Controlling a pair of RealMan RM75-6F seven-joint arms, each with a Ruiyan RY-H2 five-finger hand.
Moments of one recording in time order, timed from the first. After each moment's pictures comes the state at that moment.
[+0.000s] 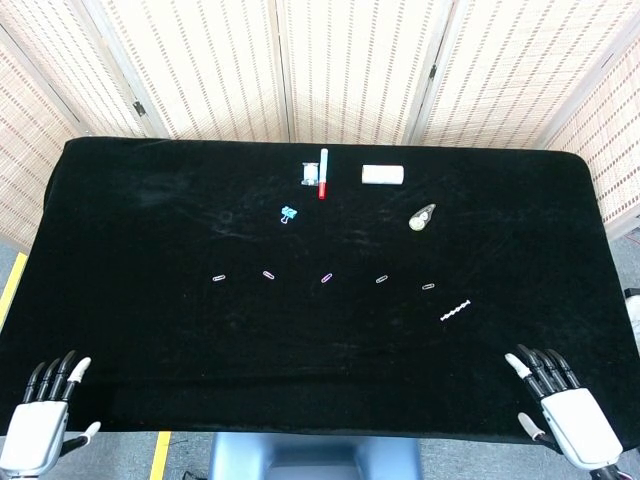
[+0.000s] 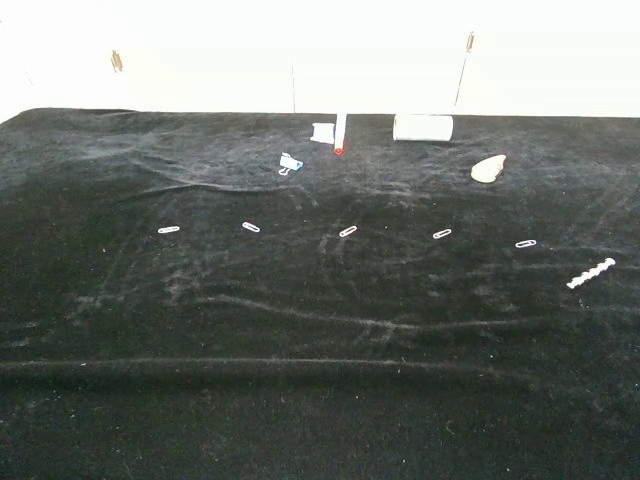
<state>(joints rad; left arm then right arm) 0.09 -1.31 0.09 -1.47 1.64 1.60 0.21 -0.05 -1.14 -0.15 -1.49 -1.83 1.57 -0.02</state>
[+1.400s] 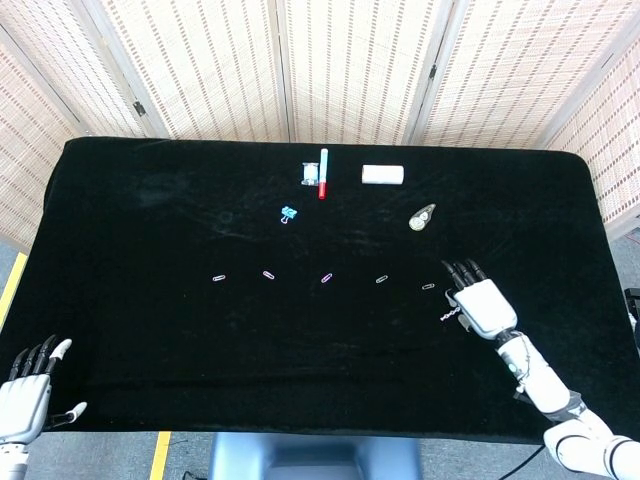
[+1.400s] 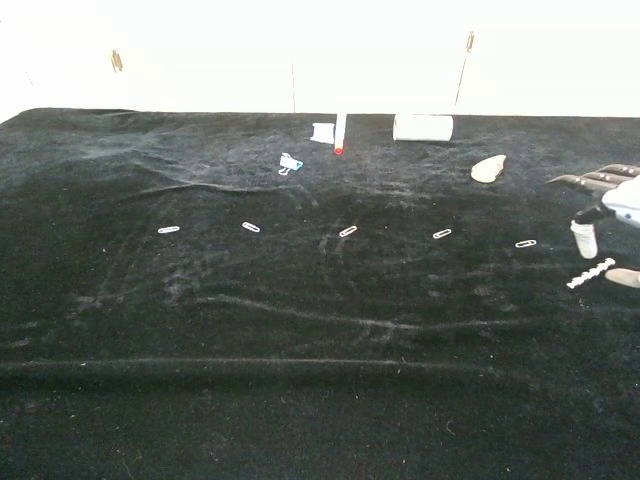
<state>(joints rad) 0.00 -1.24 0.01 -1.48 1.42 1.38 0.08 0.46 -1.43 0.06 -1.16 -1.56 1.00 -0.19</state>
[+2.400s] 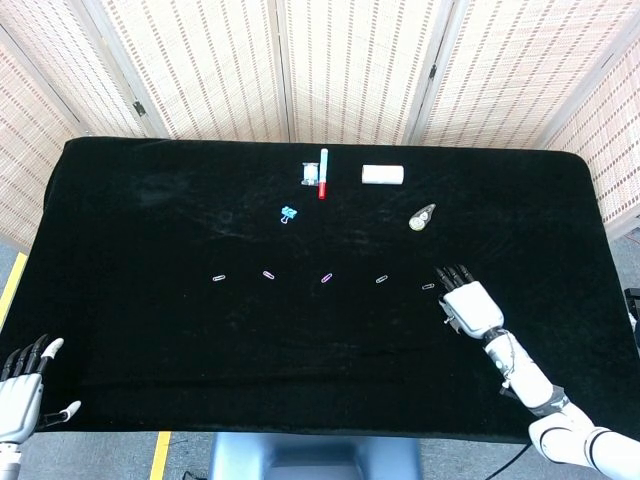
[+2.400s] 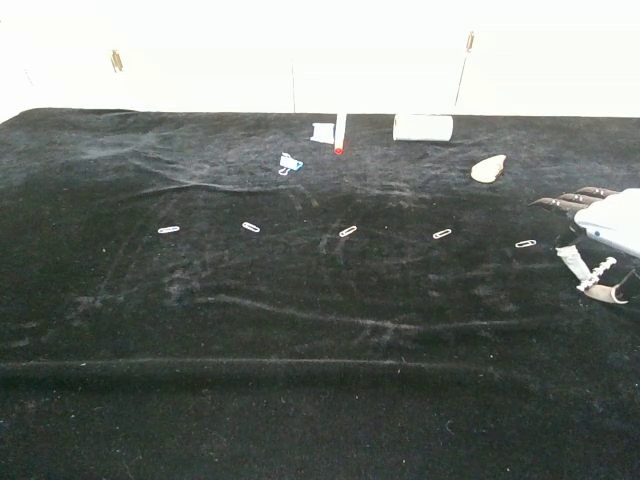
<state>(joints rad) 0.00 -1.23 0.01 -1.47 1.40 1.38 0.04 0.51 -1.49 0.03 -1.11 -1.49 0.96 -0.17</state>
